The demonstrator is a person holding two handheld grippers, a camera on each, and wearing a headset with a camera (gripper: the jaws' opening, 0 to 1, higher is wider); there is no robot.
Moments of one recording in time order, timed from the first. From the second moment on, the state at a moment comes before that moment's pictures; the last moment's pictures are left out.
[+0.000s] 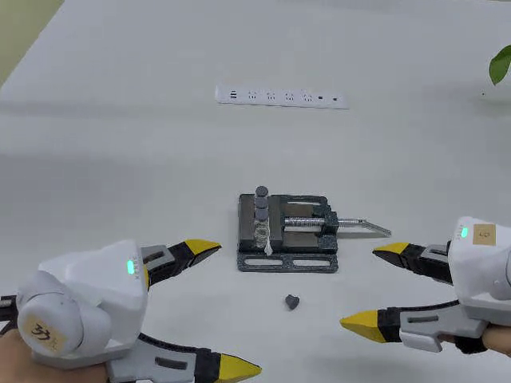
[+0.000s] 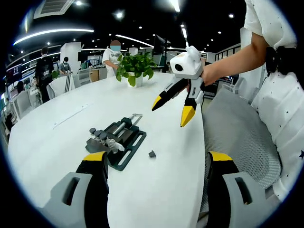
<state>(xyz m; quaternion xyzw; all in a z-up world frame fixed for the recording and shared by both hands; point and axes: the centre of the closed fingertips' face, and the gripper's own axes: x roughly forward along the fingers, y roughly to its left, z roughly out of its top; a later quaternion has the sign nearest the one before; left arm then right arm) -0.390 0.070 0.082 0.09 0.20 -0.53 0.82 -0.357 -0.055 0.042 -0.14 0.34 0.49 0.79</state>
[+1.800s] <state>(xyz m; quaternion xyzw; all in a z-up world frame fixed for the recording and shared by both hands) -0.397 0.068 0.077 0.08 0.22 -0.53 0.81 -0.355 0.008 -0.027 -0.09 0.35 0.43 0.83</state>
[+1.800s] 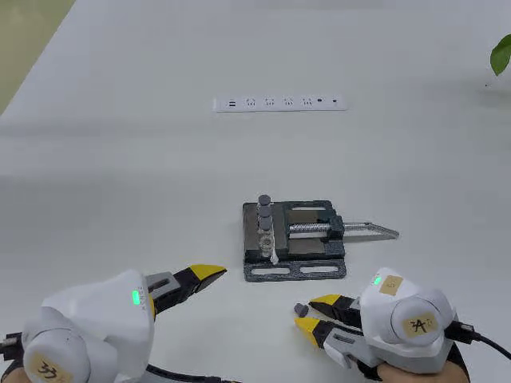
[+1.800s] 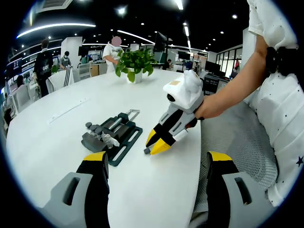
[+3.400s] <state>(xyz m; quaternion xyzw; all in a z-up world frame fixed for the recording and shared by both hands) -0.401 0.022 0.128 0.08 0.16 -0.62 0.76 -0.405 -0.005 0.120 -0.03 0.30 0.68 0.67</state>
